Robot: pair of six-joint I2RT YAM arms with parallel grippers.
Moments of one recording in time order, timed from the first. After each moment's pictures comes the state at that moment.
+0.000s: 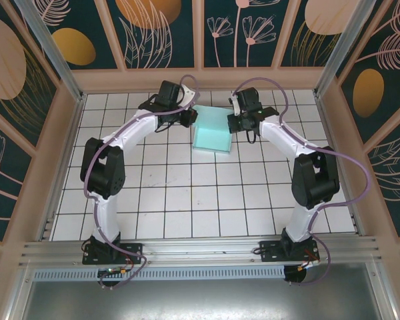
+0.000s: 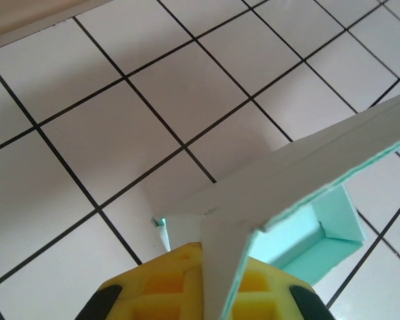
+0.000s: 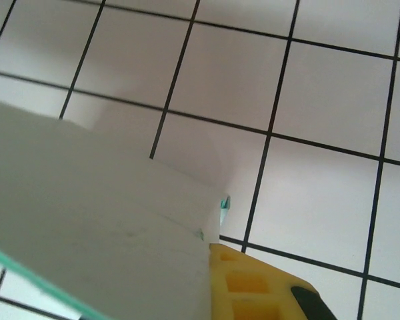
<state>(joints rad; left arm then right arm) -0.45 2.03 1.70 -0.43 0.32 -0.01 0.41 1.80 1.46 -0.53 0.02 0.12</state>
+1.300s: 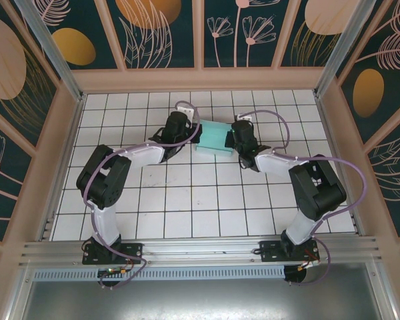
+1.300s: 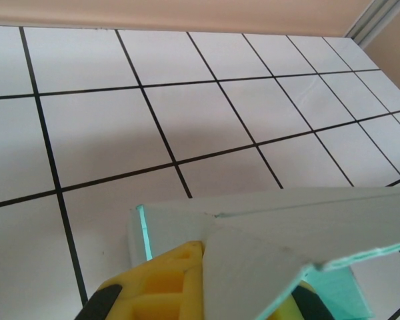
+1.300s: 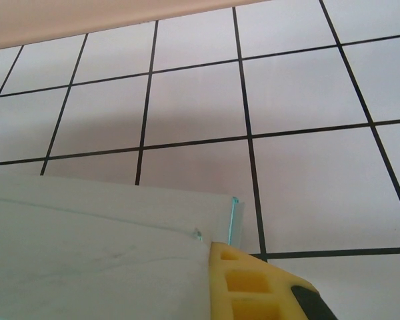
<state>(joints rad) -0.57 1.92 1.16 0.29 0.05 -0.38 0.52 1.68 0.90 0.21 0.30 0.39</state>
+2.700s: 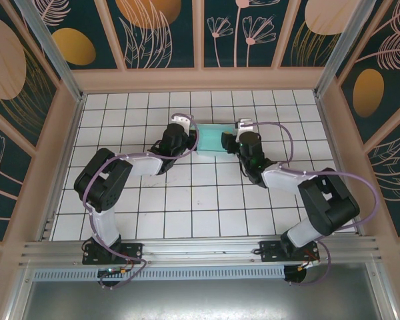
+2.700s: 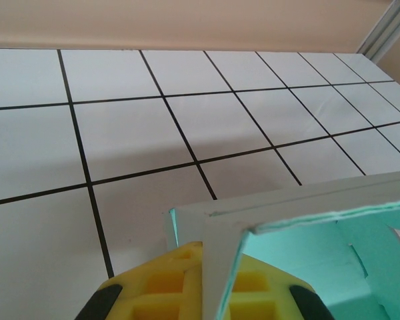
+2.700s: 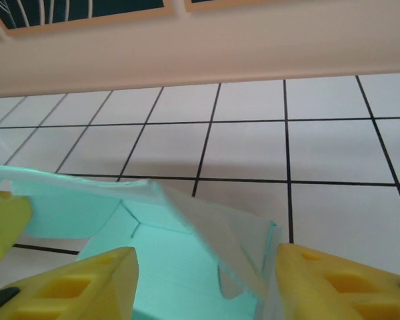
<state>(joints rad) -0.60 1.88 0.99 0.52 -0.05 -0.33 0.55 1.51 0.68 0.51 0.23 0.25</state>
